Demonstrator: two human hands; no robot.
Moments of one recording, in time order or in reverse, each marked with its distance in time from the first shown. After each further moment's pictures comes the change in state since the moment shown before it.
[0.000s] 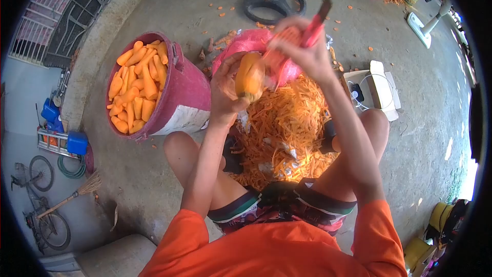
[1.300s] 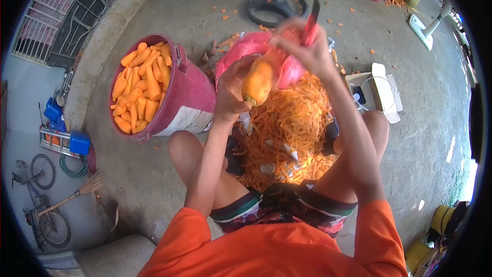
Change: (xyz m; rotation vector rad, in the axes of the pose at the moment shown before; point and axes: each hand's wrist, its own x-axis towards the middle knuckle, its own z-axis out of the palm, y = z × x) left_hand -0.003 -0.011 -0.004 -0.017 -0.051 -0.028; right_hand 0.008 0.014 -0.007 -0.120 -0.059 -0.174
